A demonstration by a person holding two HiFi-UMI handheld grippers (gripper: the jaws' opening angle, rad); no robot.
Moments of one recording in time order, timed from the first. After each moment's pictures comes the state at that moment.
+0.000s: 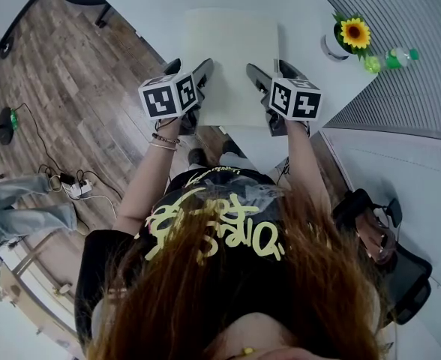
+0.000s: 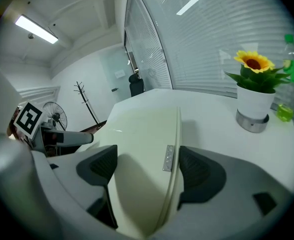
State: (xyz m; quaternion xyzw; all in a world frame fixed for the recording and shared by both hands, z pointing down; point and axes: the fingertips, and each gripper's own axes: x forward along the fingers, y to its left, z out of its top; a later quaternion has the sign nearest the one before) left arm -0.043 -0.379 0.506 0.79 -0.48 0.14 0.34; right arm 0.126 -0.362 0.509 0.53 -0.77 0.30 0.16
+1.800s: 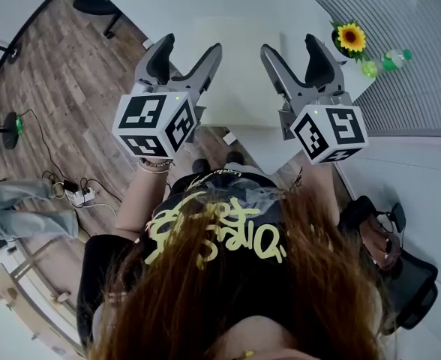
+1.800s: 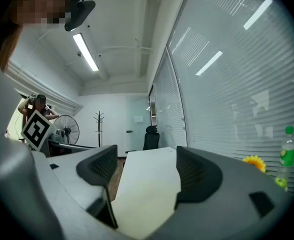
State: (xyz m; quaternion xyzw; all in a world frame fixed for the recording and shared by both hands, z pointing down) left arm -0.049 -0.339 0.297 0.87 -0.48 0.01 0.11; right arm 0.101 -0.318 0.273 0.54 -0.84 0.03 -0.01
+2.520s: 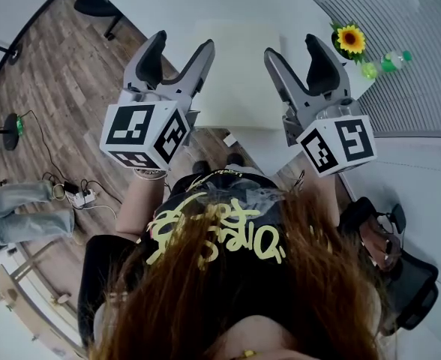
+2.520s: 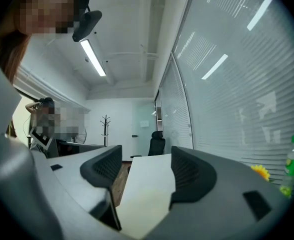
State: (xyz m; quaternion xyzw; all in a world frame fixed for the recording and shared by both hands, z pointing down) left arm -0.062 -0.329 0.262 0.87 -0.48 -0.02 0.08; right arm 0.092 -0.300 0.244 0.52 -0.86 0.01 -0.03
